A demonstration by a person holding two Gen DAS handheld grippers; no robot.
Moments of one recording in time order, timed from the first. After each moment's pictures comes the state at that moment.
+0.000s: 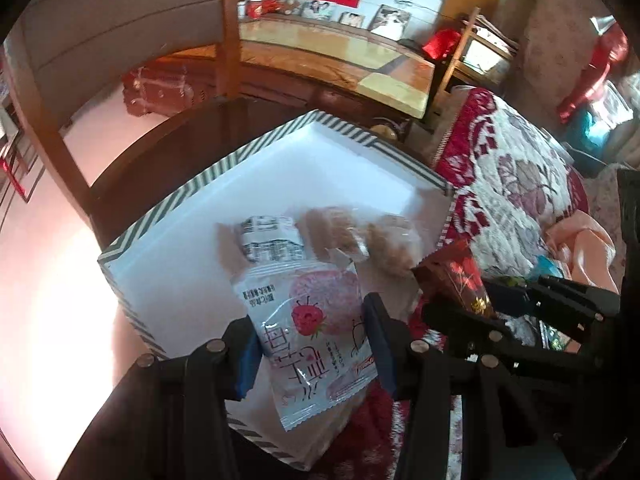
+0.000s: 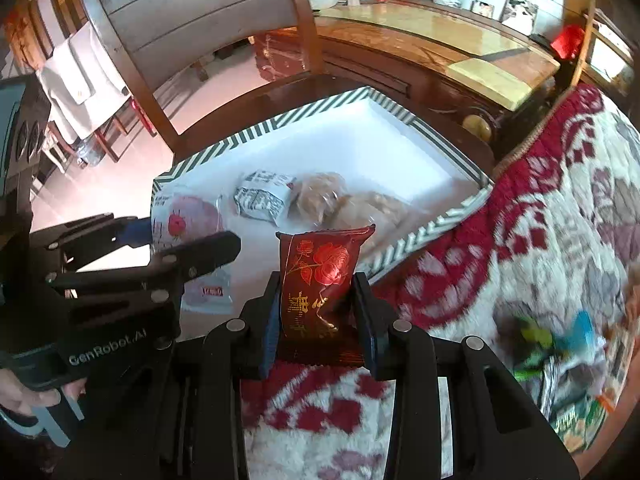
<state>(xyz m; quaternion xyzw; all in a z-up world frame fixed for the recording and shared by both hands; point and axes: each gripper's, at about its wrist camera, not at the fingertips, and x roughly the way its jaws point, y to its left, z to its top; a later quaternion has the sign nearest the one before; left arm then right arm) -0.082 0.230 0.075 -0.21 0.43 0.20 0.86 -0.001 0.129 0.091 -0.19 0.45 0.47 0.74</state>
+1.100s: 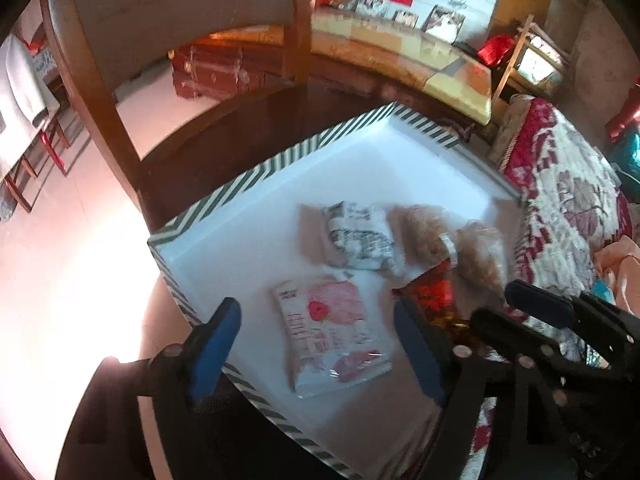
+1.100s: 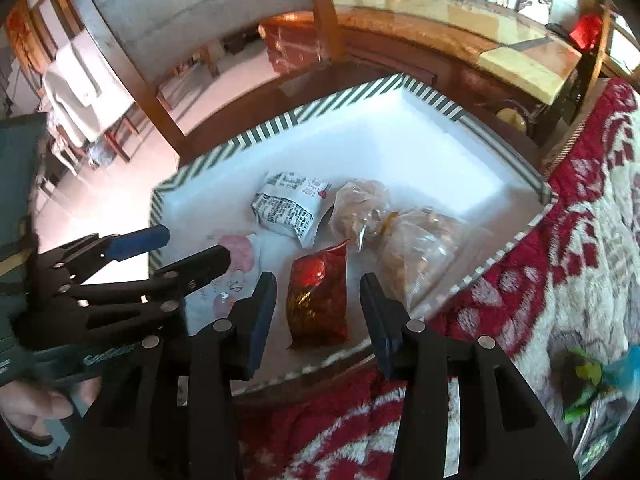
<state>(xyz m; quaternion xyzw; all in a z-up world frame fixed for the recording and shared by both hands) -0.094 0.256 0.057 -0.21 0.43 0.28 0.83 -0.001 0.150 0.074 -0.15 0.45 0.48 0.73</state>
